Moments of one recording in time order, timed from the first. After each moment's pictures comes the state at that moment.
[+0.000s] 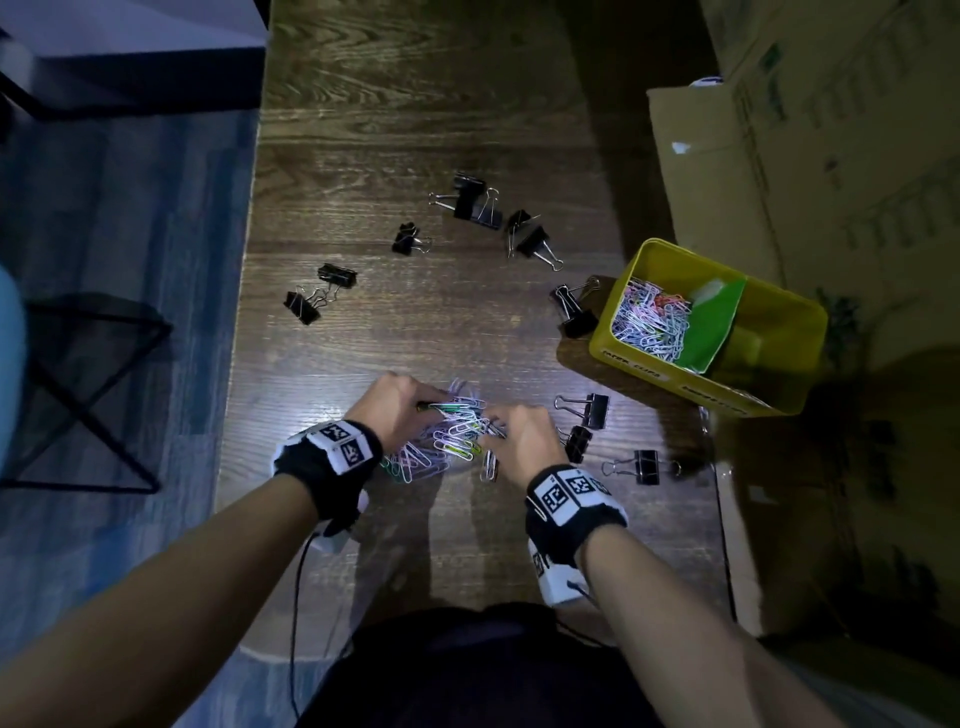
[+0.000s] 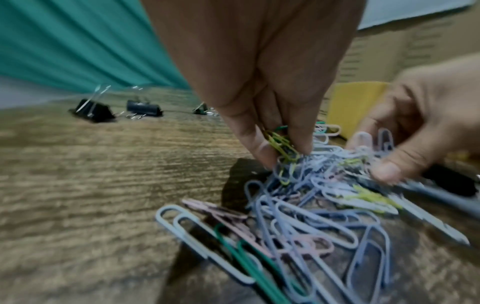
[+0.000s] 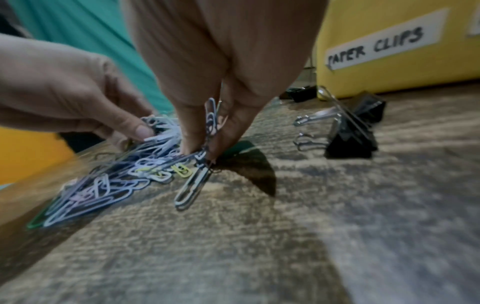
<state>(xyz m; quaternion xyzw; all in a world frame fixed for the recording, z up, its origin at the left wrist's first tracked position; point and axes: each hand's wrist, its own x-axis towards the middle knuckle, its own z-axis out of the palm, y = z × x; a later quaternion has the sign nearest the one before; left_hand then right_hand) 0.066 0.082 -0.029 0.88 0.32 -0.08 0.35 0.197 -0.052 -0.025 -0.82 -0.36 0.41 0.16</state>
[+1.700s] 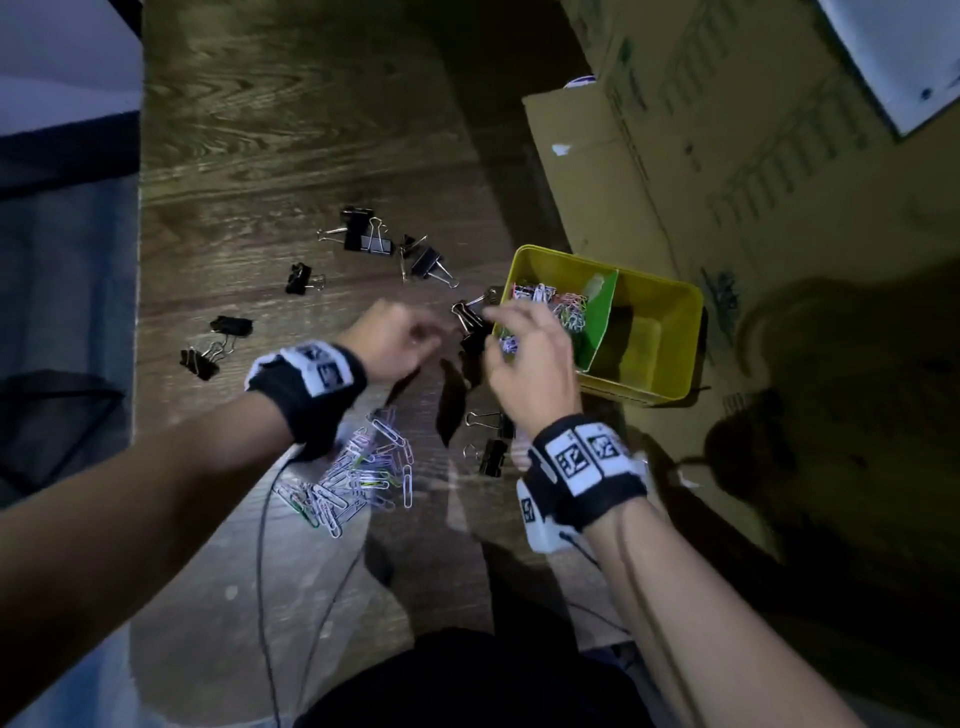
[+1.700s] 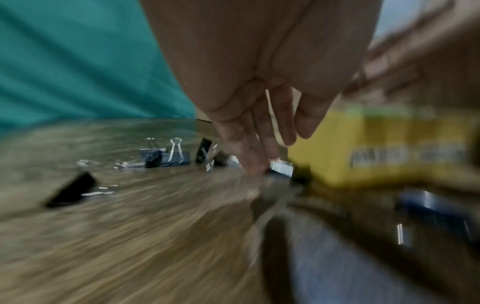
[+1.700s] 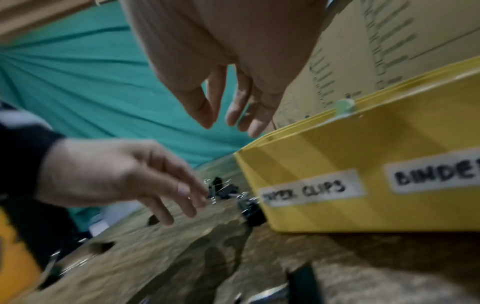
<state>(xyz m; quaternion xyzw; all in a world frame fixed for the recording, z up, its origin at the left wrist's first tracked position) 0.216 0.093 0.024 0.93 0.20 -0.07 0.31 0.309 -0.067 0.044 -0.85 -0.36 0.17 0.36</state>
